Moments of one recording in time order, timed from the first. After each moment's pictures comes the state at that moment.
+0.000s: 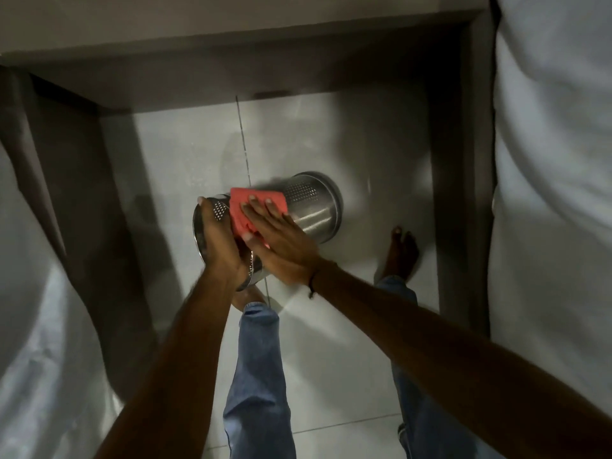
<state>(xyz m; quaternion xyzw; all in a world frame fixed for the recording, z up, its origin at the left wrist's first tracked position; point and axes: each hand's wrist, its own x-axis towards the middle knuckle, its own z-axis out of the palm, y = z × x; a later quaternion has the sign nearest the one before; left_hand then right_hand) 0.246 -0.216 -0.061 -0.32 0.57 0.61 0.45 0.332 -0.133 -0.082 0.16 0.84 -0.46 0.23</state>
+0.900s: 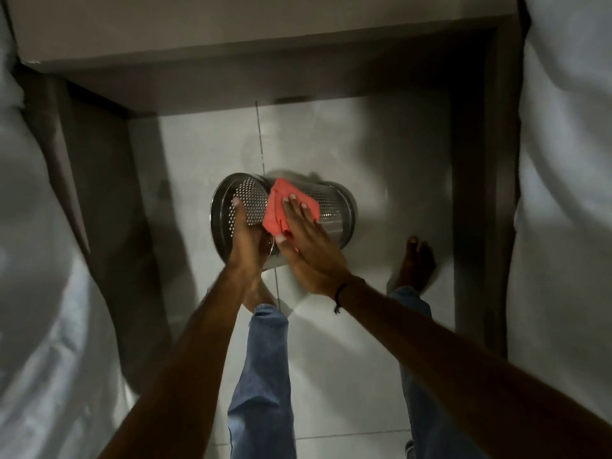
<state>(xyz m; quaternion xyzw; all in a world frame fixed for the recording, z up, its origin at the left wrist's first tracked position) 0.254 -0.199 -0.061 -0.28 0.59 0.58 0.49 0.354 -0.109 -0.073 0.22 0.82 -0.48 0.21</state>
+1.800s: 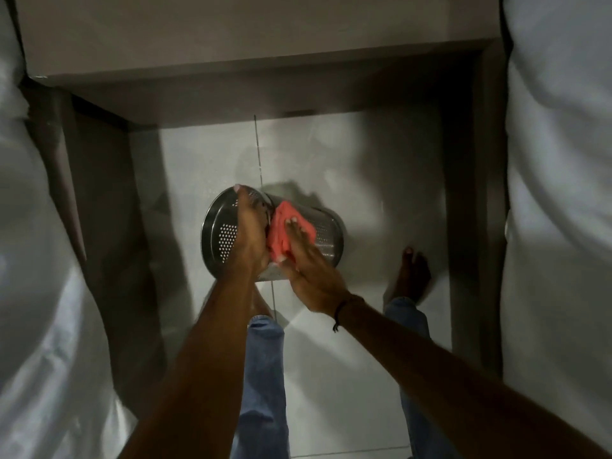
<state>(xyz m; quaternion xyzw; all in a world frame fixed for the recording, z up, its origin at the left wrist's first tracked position) 0.235 -0.175 -0.063 -0.25 0.63 0.55 0.49 0.372 -0.115 -0.072 0.24 0.78 -0.54 0.21</state>
